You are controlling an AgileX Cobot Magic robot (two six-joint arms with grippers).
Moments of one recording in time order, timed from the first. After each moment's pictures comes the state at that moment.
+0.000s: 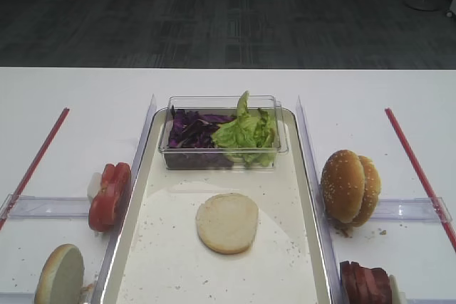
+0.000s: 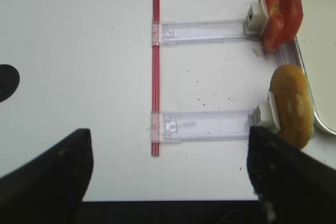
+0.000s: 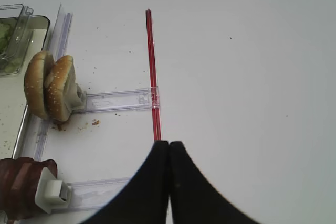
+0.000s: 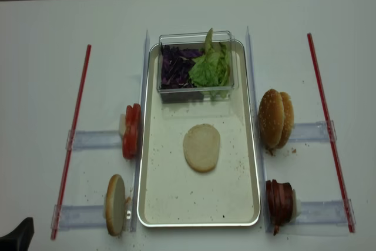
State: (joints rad) left arm 0.03 0.13 -0.50 0.05 1.20 -0.02; right arm -0.11 -0.02 -0.48 0.01 1.14 0.03
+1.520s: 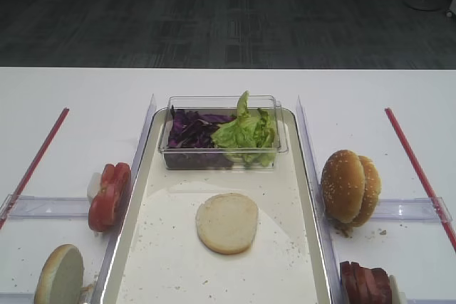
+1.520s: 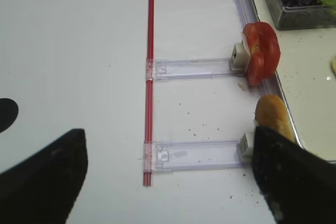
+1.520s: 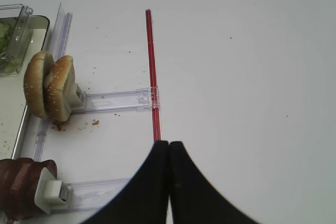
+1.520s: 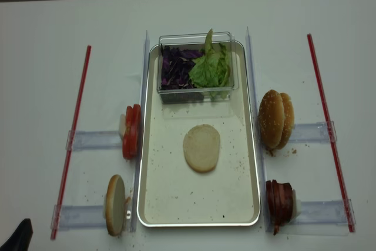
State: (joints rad) left arm 0.03 -0.02 -0.49 0.02 1.19 -0.03; right arm -0.11 -0.02 -0.48 0.01 1.14 0.03
